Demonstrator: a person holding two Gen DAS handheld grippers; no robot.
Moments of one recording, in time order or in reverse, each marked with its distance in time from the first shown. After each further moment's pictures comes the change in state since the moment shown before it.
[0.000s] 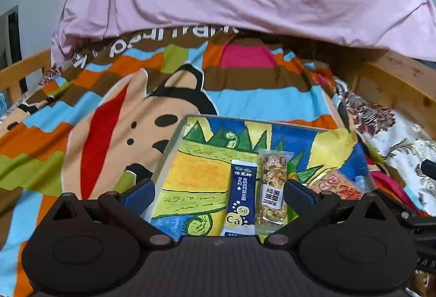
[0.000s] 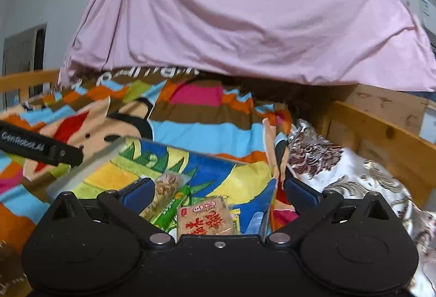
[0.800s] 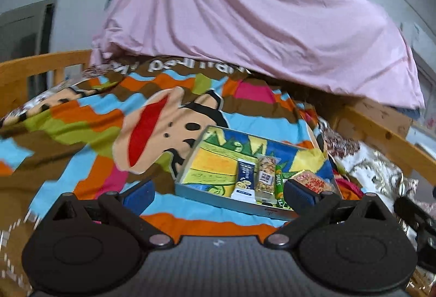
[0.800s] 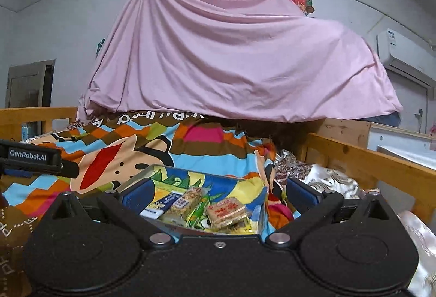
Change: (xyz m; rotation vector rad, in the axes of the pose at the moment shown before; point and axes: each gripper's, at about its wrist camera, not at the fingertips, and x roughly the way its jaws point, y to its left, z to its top) left arm -0.146 0.055 -0.088 -0.173 -0.182 -0.045; right arm -0.189 0.056 -0.040 0.018 -0.185 -0.062
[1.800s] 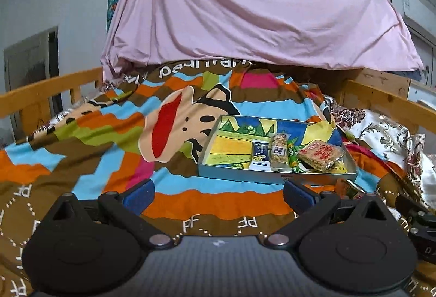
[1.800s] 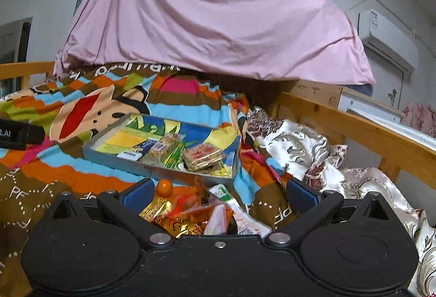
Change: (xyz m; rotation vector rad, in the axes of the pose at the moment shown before) left arm -0.045 -0.011 -0.033 0.182 0.000 0.087; right arm -0.018 0.017 -0.032 -0.053 0.195 -0.138
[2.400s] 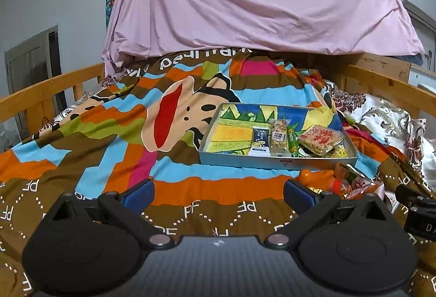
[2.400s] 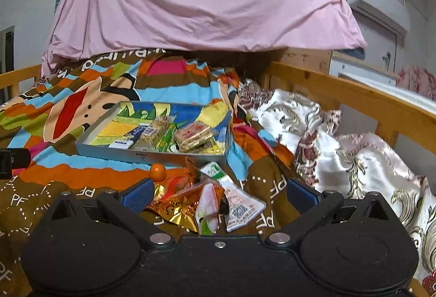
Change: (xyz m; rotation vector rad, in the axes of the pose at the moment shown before) left arm -0.008 -0.011 -0.002 0.033 0.067 0.027; right arm 0.010 -0.026 -0.001 0.118 0.118 0.000
